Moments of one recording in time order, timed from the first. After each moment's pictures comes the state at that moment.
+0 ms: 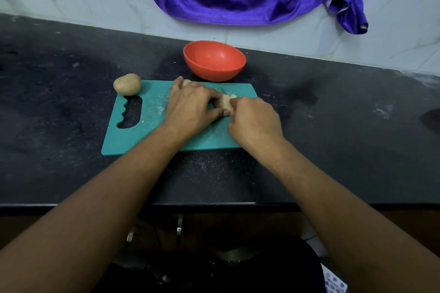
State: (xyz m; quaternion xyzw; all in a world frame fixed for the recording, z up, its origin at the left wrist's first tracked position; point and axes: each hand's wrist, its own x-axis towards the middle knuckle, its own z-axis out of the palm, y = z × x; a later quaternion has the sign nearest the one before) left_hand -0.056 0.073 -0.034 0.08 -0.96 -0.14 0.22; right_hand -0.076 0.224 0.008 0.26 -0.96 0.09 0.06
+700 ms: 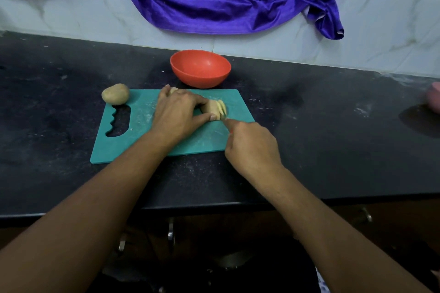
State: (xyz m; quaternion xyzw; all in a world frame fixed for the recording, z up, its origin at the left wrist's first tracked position) left_hand -0.055 0.074 -0.033 0.08 -0.96 -0.13 0.22; right_hand -0.045 0.261 0.002 0.26 -0.96 0.10 0.03
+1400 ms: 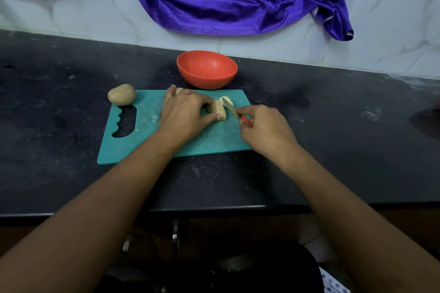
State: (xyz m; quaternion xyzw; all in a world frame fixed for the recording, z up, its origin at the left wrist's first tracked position) left_hand -0.059 0.074 -0.035 0.09 -0.96 -0.13 0.23; right_hand -0.088 0.264 0.009 0.23 -0.95 0.20 0.01
